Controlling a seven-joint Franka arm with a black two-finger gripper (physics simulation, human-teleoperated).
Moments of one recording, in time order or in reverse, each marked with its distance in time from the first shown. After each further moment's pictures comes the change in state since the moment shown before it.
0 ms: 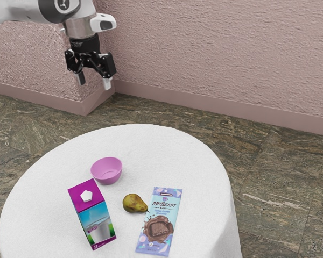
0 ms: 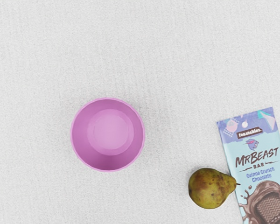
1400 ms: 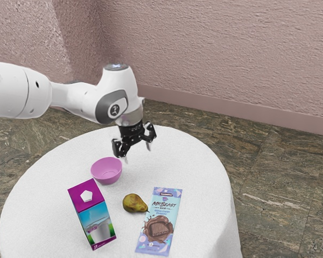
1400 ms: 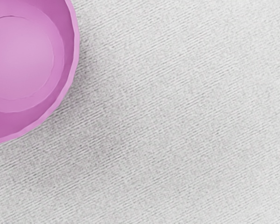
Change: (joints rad) arm -0.001 0.204 -0.108 -0.446 0.024 0.698 -1.192
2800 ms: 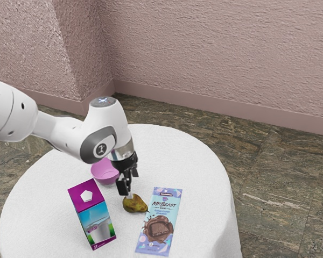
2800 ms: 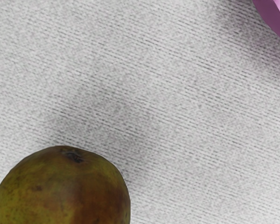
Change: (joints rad) arm -0.001 -0.172 -0.056 -0.407 -0.045 0.279 -0.854
